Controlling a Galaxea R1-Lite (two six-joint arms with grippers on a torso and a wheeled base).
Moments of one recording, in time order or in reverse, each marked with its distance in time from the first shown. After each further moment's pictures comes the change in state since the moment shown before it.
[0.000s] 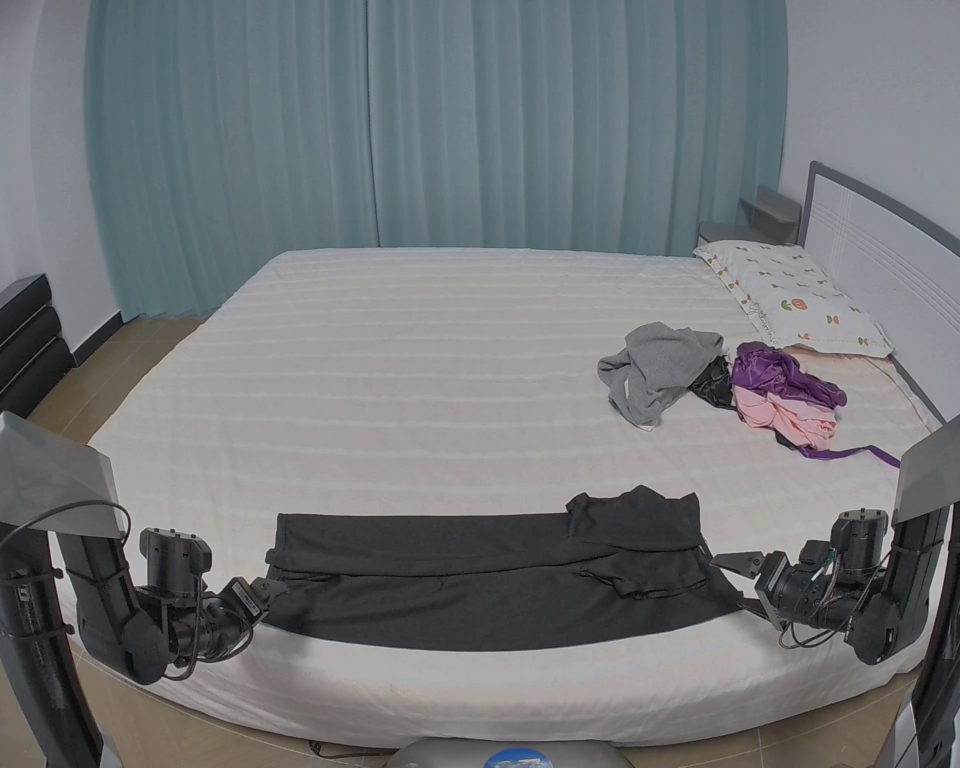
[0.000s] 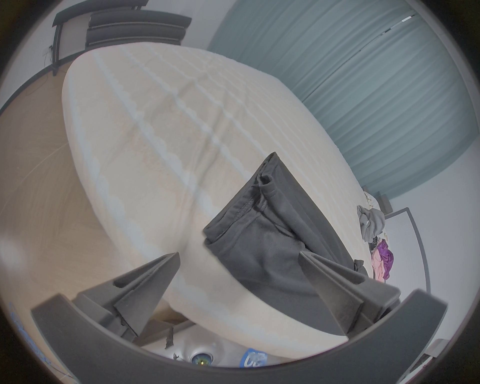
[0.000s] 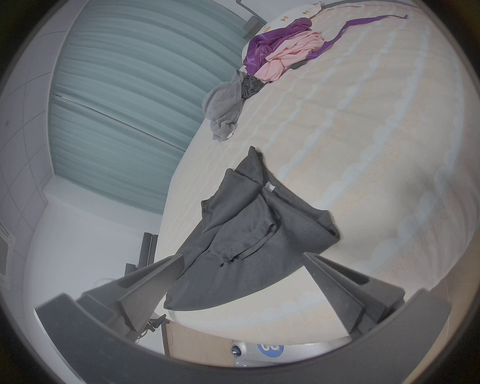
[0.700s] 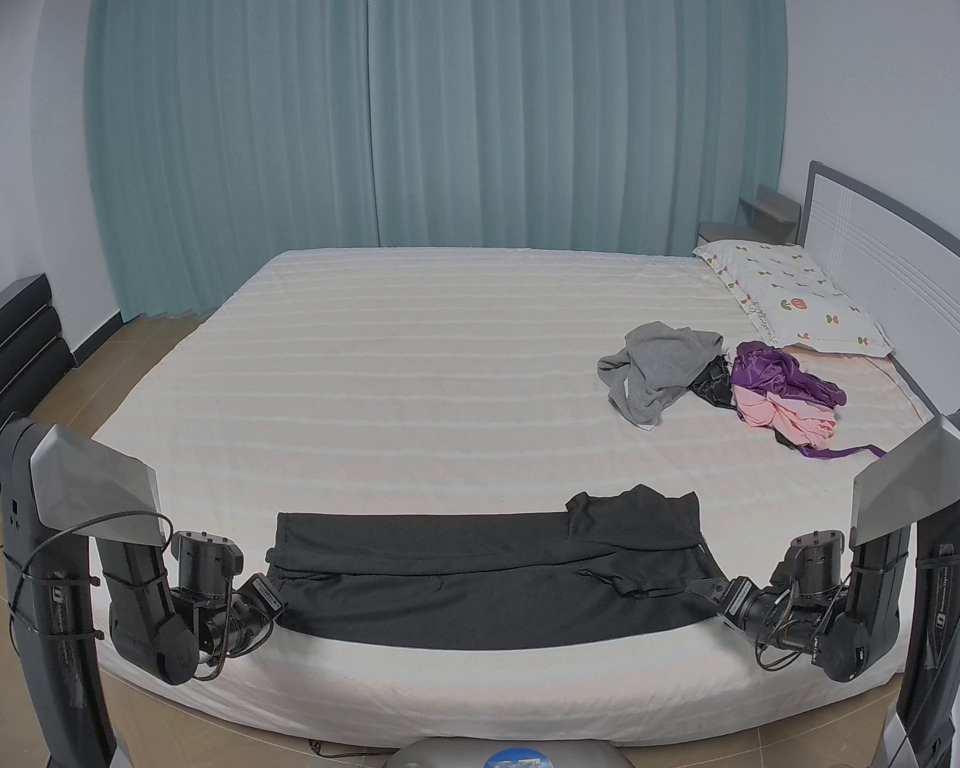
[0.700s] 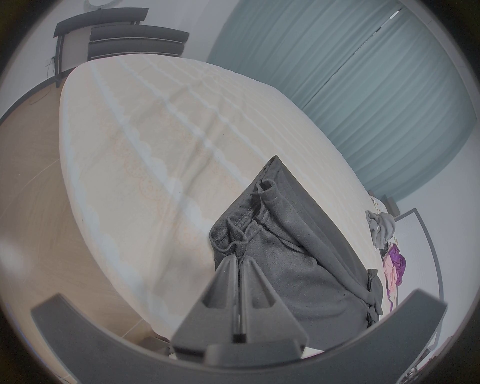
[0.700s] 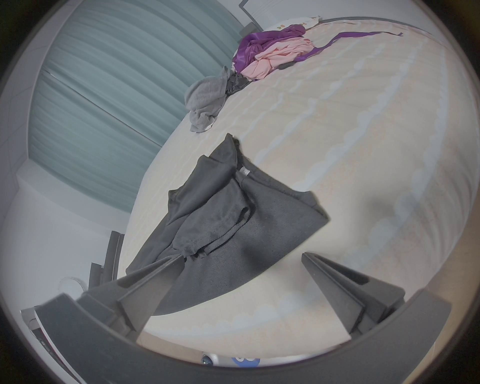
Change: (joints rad) left arm -0.062 0.130 -0.088 -0.078 0.134 -0.010; right arm 0.158 0.098 -0.024 0.013 -0.289 -0.002
